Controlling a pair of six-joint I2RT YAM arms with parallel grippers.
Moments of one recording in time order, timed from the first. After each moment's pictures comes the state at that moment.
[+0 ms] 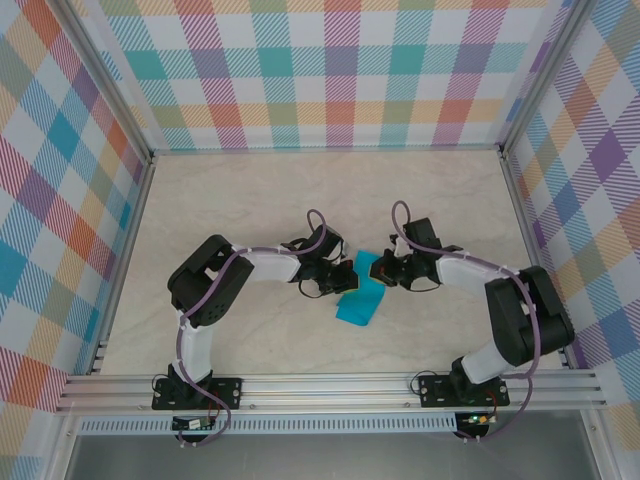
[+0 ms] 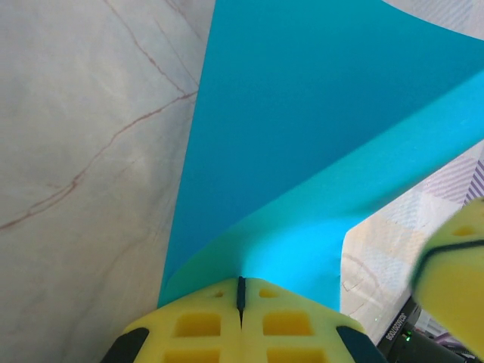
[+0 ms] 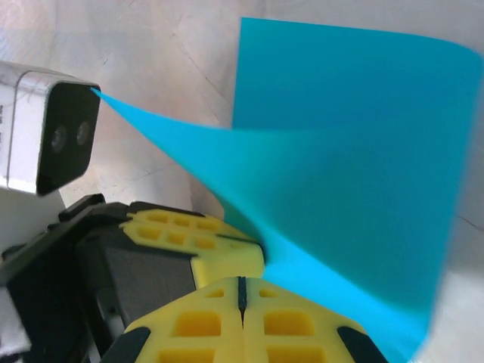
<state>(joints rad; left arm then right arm) -0.75 1.99 1.10 -0.09 0.51 -0.88 0.35 1.54 0.71 -0.22 -0.58 0.73</state>
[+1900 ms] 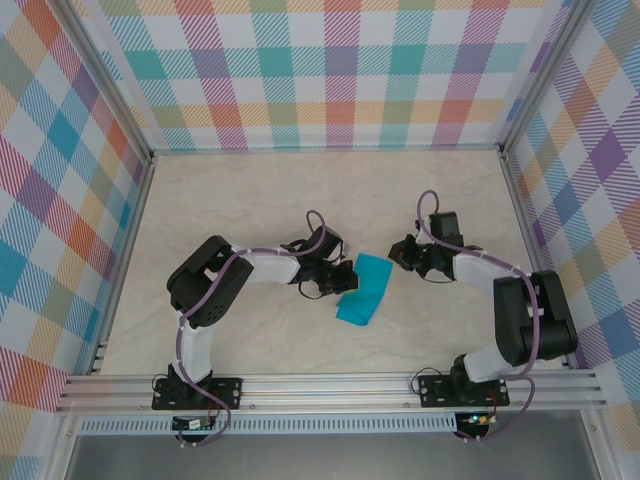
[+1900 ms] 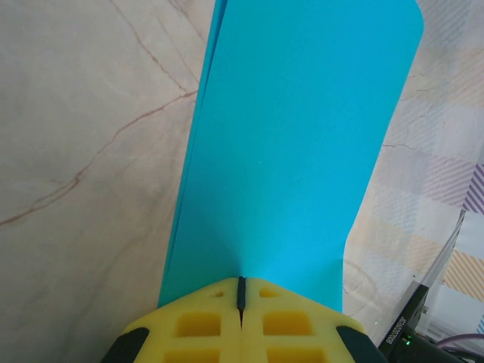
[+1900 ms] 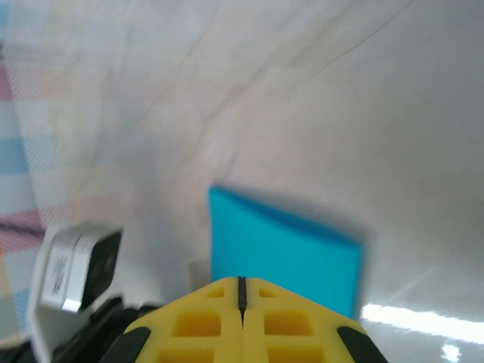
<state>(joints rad) -0.76 1.99 1.08 -0.06 0.50 -0.89 0.21 1.48 0.68 -0.11 -0.57 0.73</state>
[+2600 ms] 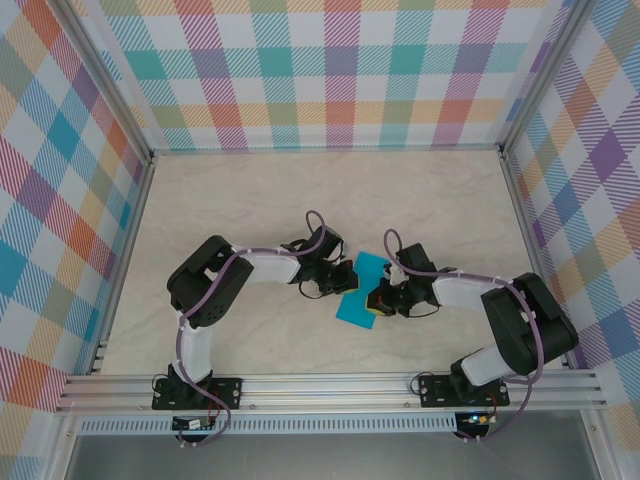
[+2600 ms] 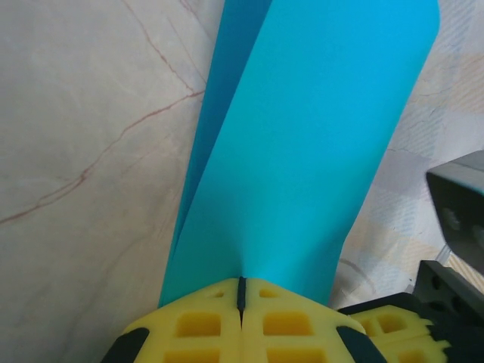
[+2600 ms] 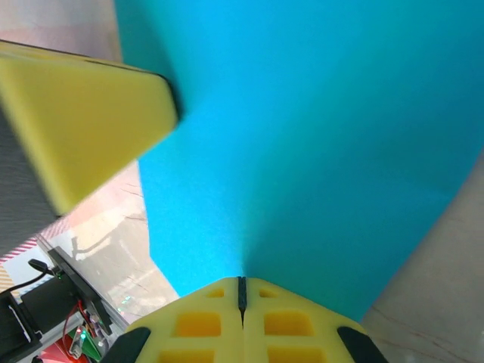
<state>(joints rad) -0.76 1.99 1.09 -0.07 0.50 -0.92 0.46 1.48 0.52 -0.20 -0.63 0.76</state>
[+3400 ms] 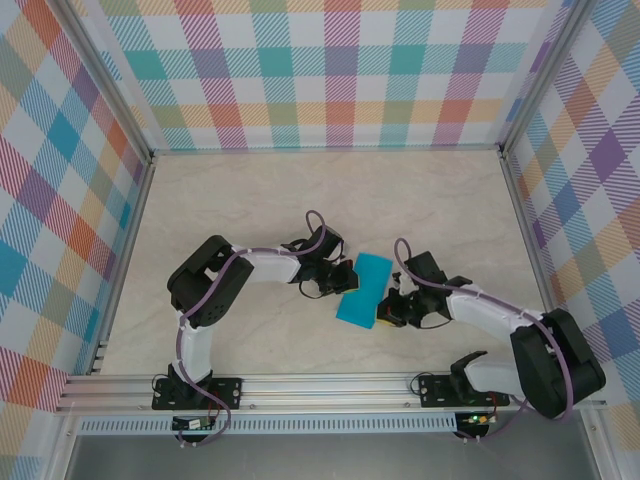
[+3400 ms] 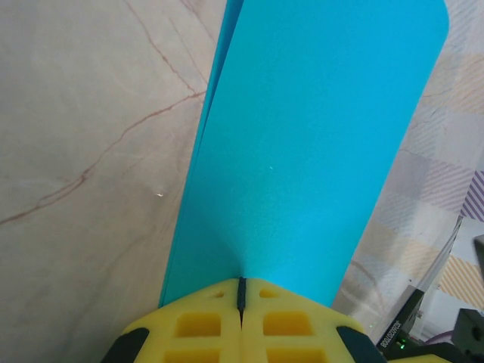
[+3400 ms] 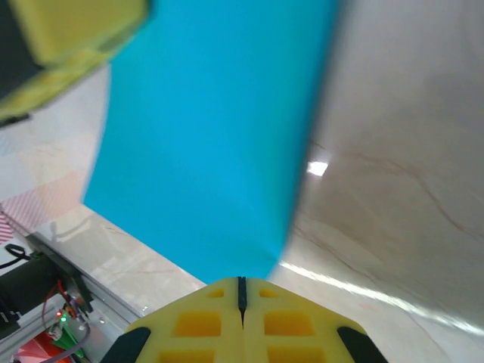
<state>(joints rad) -0.76 1.99 1.10 -0.08 0.50 -0.92 0.48 1.27 0.49 -0.39 -0.58 0.75</state>
